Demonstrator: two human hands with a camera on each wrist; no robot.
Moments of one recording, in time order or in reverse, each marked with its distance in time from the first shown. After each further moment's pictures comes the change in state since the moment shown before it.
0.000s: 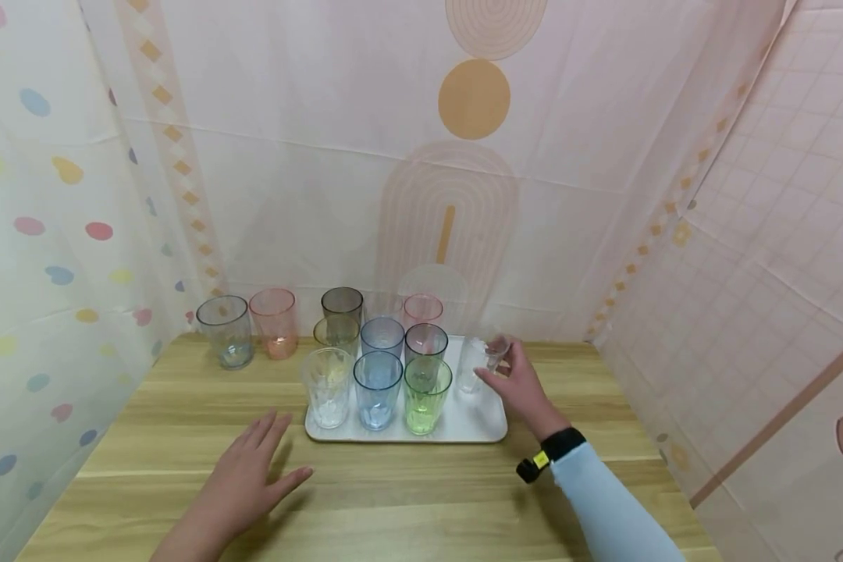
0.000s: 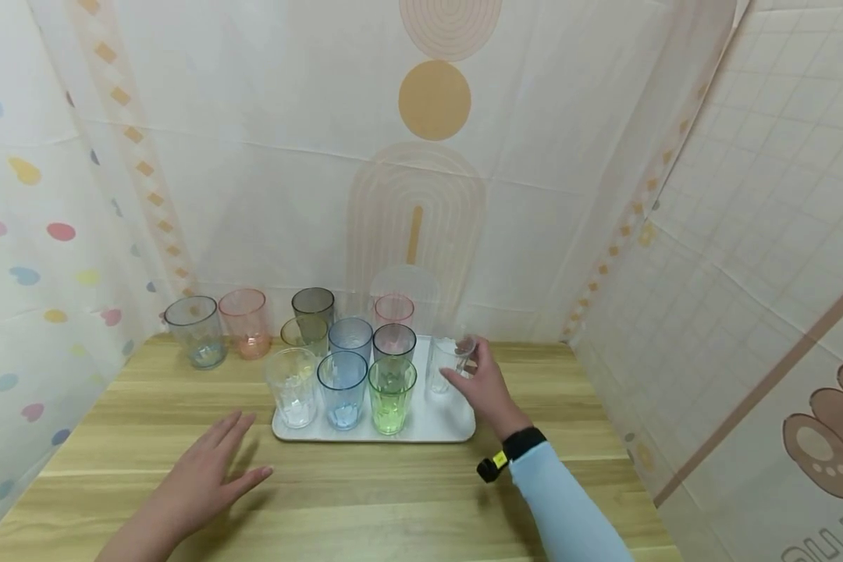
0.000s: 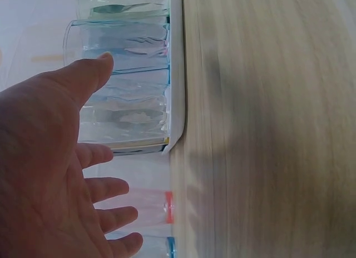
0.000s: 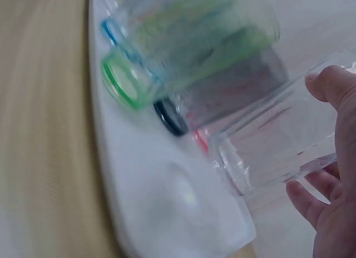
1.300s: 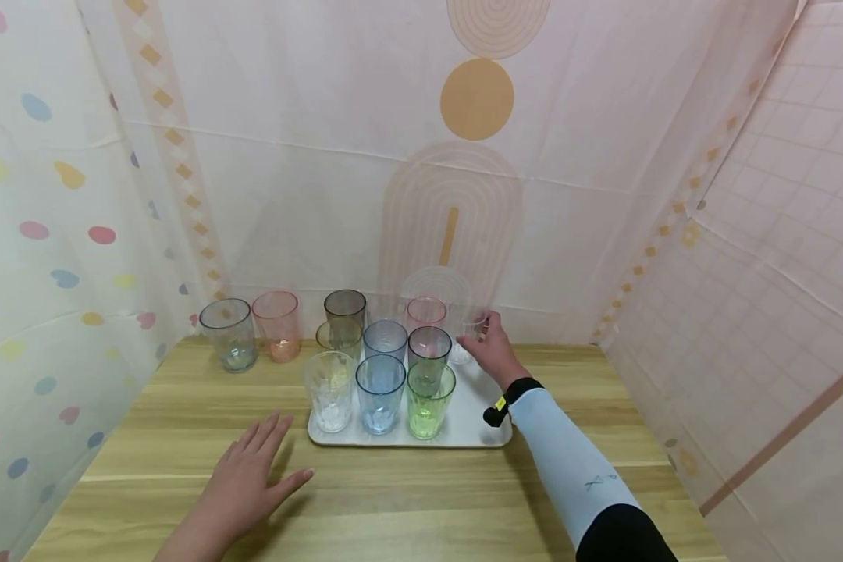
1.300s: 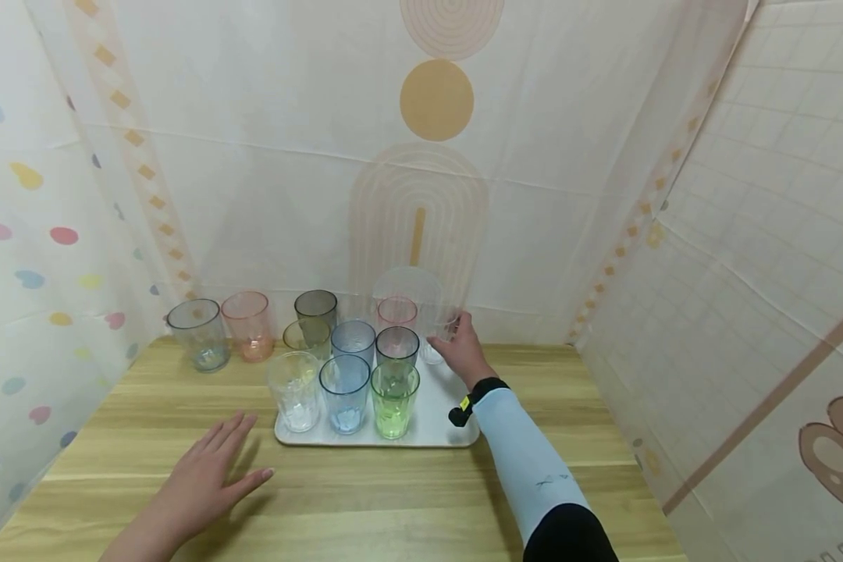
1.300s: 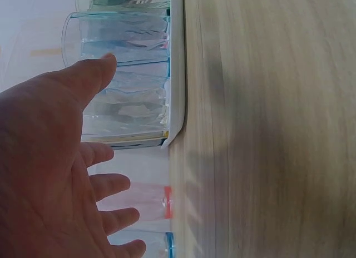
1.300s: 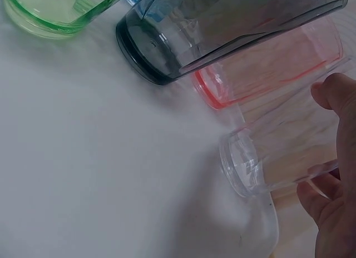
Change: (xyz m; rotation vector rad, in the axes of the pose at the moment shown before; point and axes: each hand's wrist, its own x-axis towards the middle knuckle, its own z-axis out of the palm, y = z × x) left_hand 0.001 -0.004 0.003 0.034 -0.024 -0.039; right_hand 0.101 0.034 0.039 -0.061 0.014 0.170
